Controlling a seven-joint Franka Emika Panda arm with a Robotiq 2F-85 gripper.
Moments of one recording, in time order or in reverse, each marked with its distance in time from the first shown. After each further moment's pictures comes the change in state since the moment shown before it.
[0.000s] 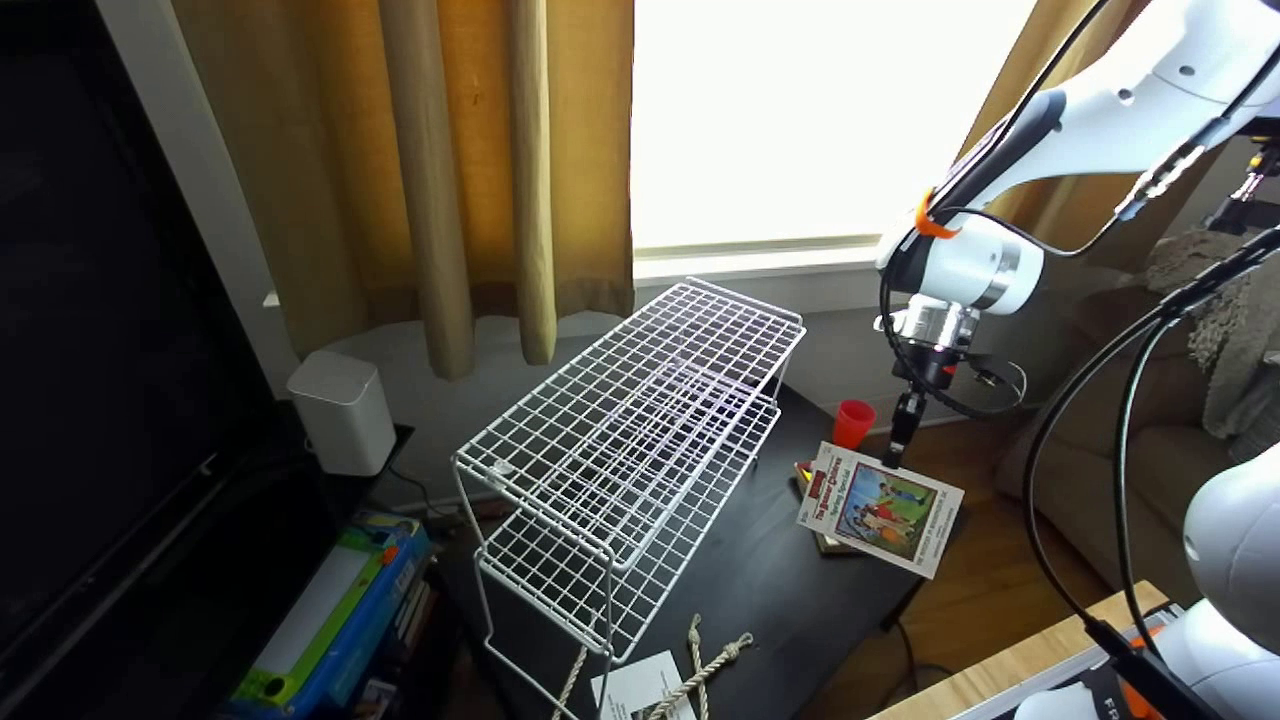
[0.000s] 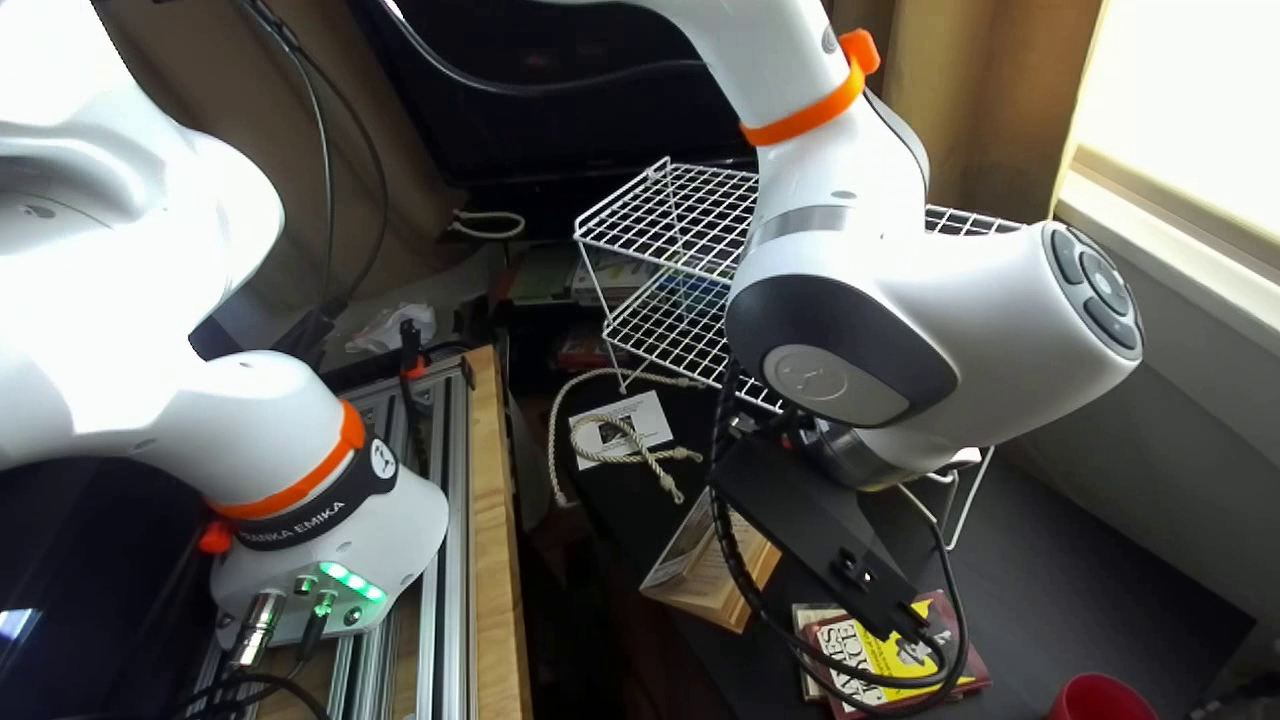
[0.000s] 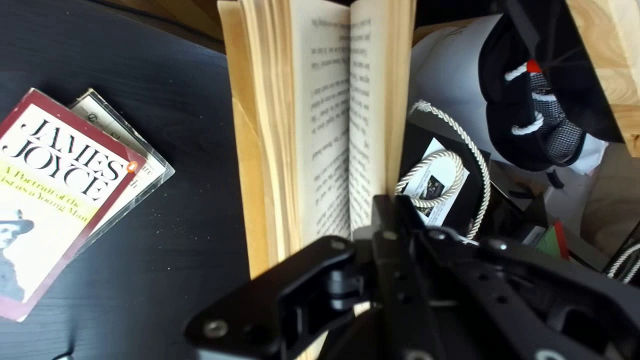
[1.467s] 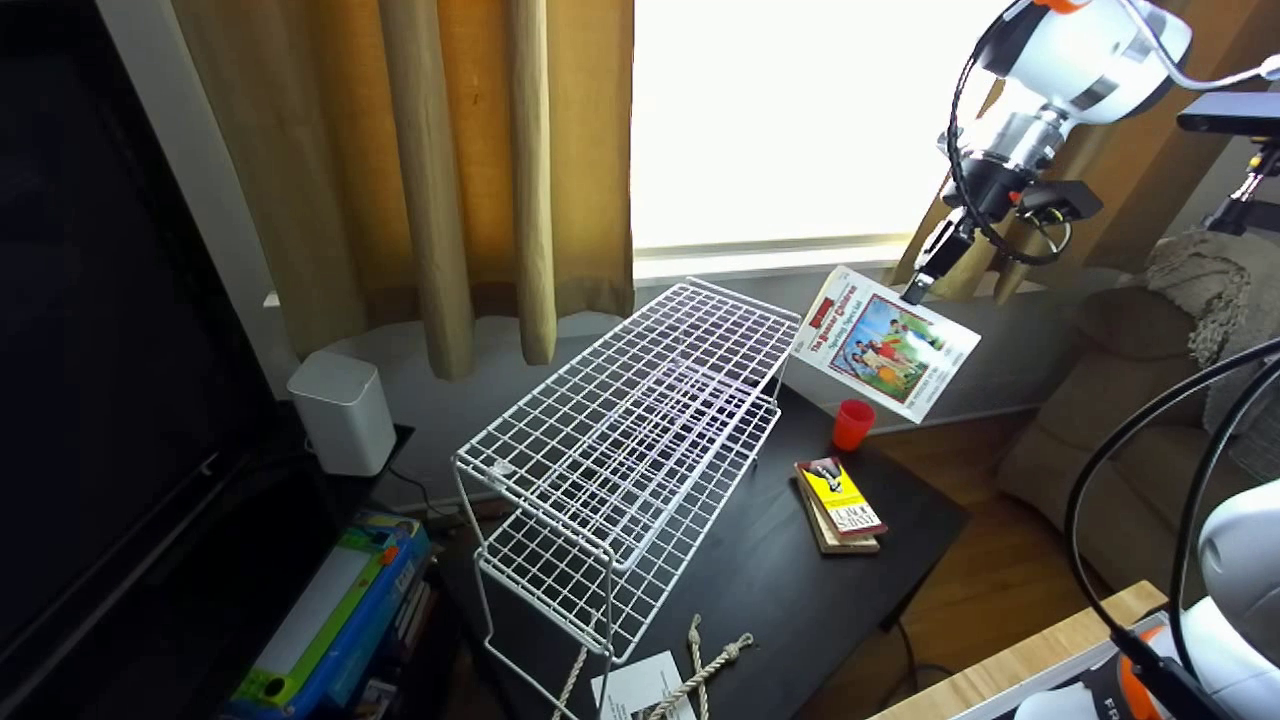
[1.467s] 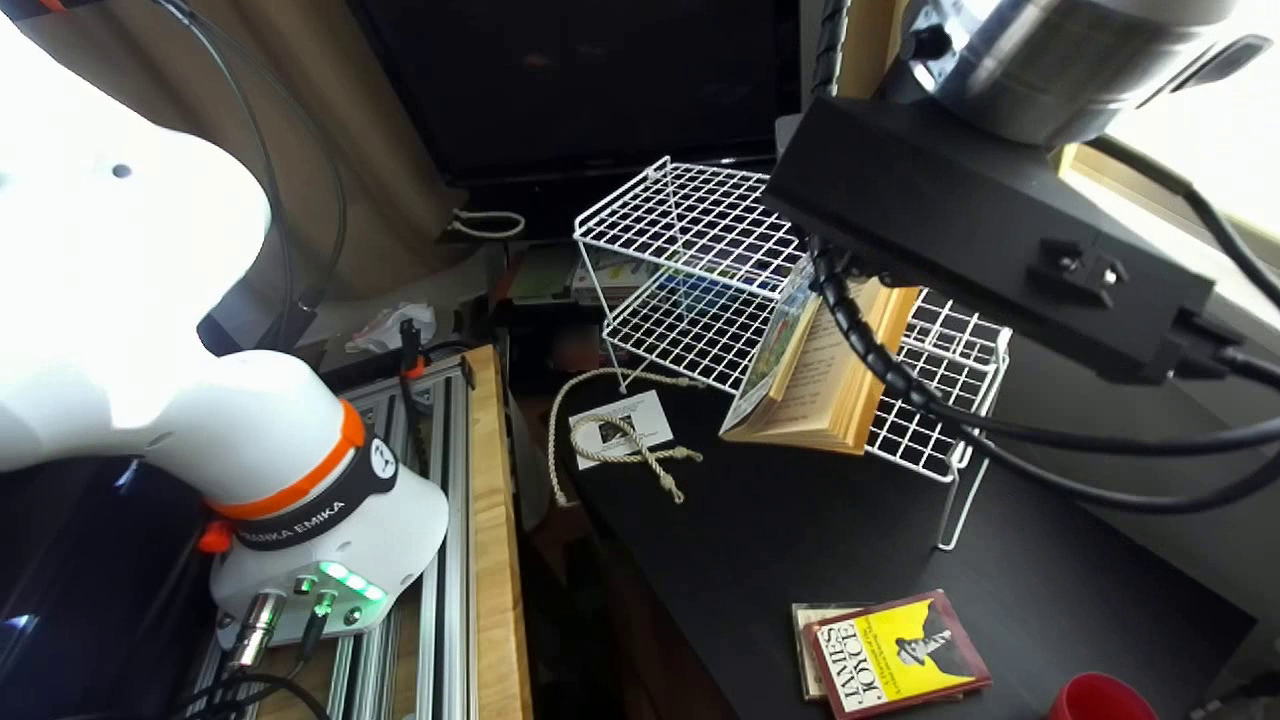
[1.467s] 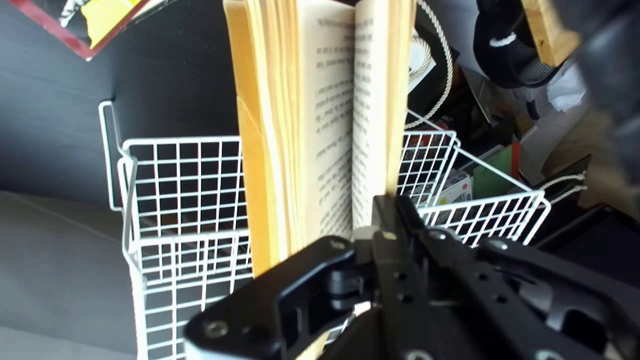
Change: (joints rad) arm 0.146 -0.406 -0.193 0.143 0.154 -0.372 -0.154
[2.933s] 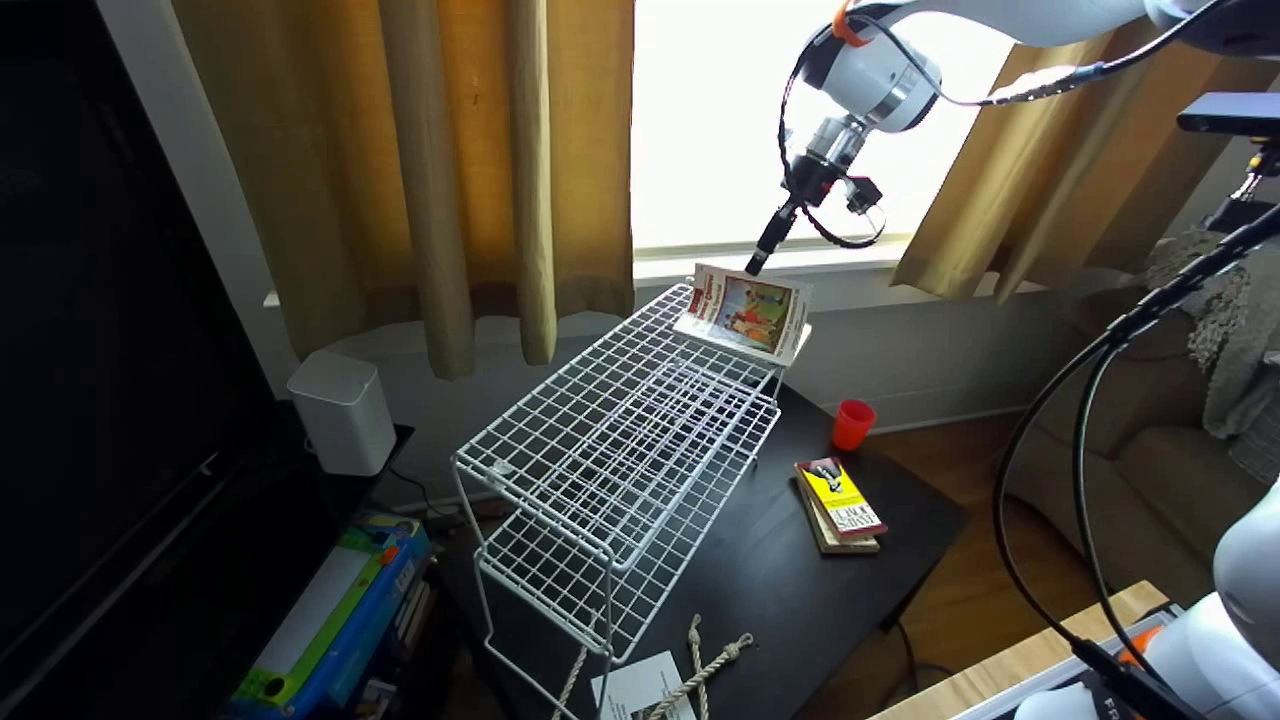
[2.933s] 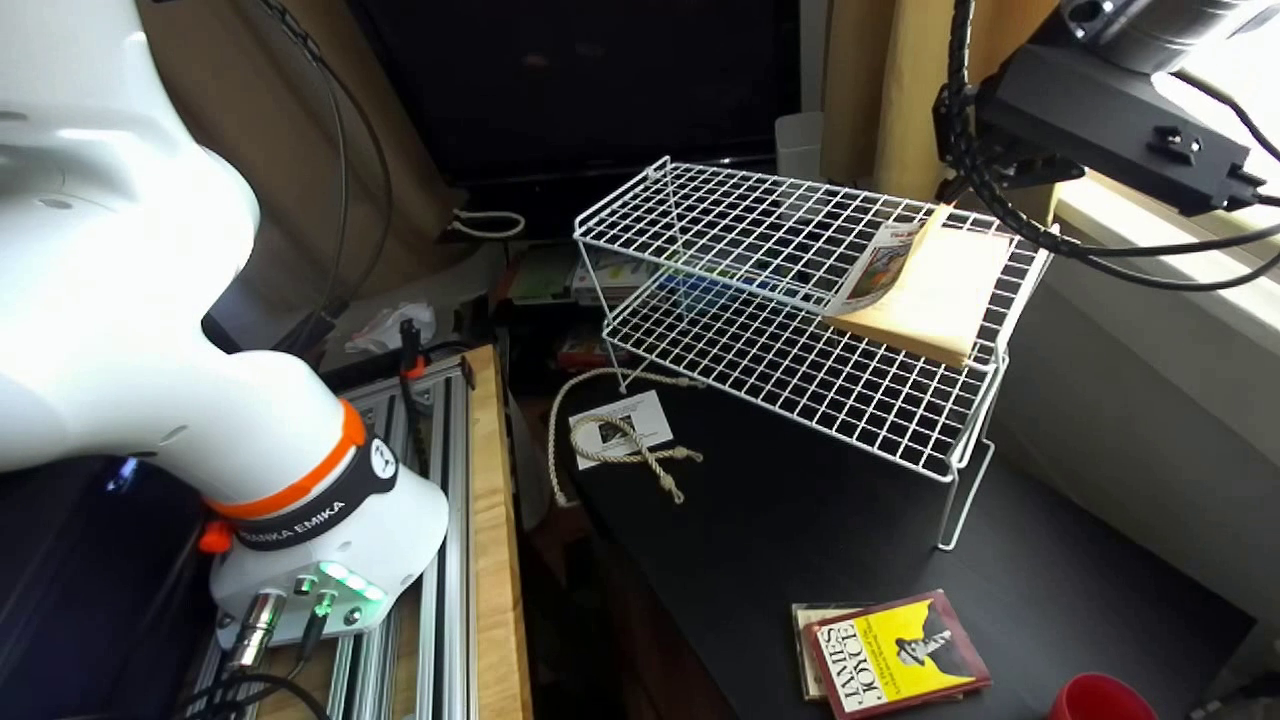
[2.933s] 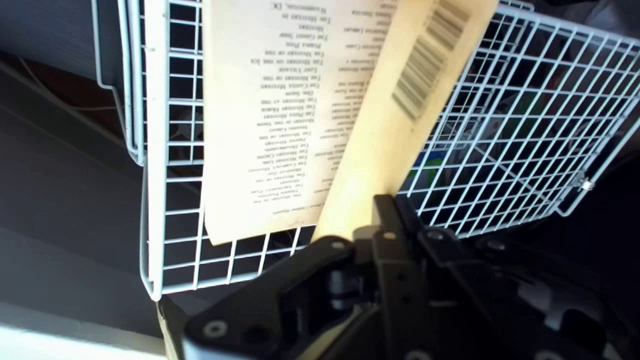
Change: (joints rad) arm 0.107 0.483 0.154 0.530 0.129 0.045 0.180
